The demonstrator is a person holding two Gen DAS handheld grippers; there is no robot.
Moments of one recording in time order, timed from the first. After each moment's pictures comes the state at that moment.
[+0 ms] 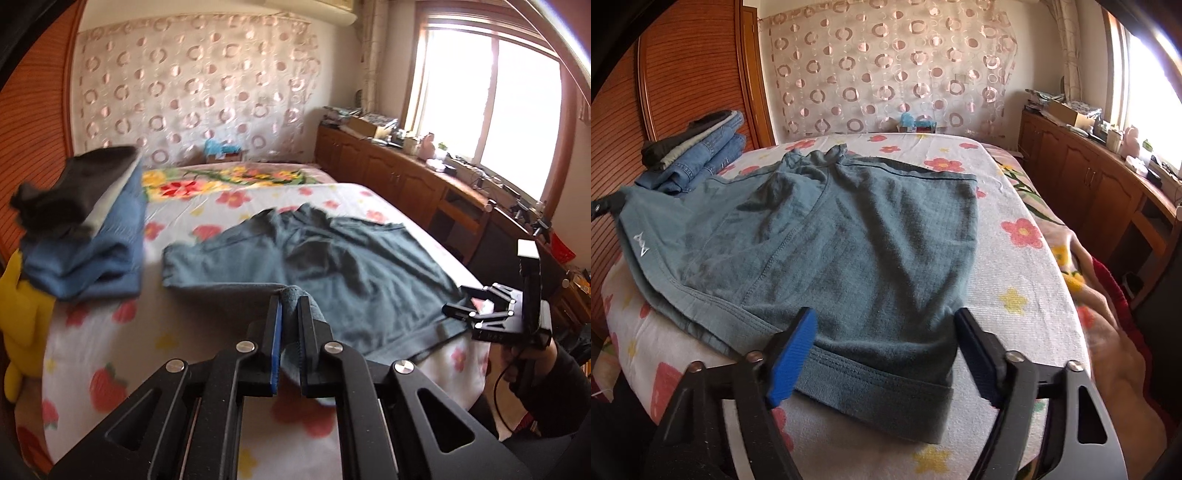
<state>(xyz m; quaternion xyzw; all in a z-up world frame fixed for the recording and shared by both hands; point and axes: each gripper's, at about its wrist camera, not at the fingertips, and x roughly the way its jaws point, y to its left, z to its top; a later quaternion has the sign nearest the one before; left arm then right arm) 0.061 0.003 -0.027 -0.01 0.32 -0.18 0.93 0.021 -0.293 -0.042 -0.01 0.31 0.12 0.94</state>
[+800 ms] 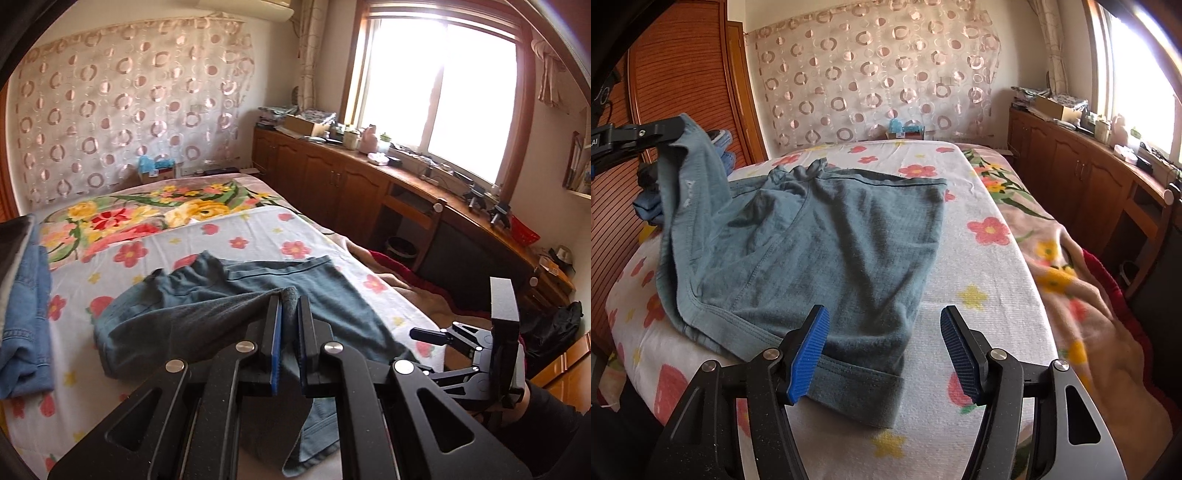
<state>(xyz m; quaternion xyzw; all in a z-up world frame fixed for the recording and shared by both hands) 0.117 -0.106 0.008 0.01 0.31 -0.28 0.91 0.012 -0.307 -0.044 0.01 0.30 0.10 0.95</state>
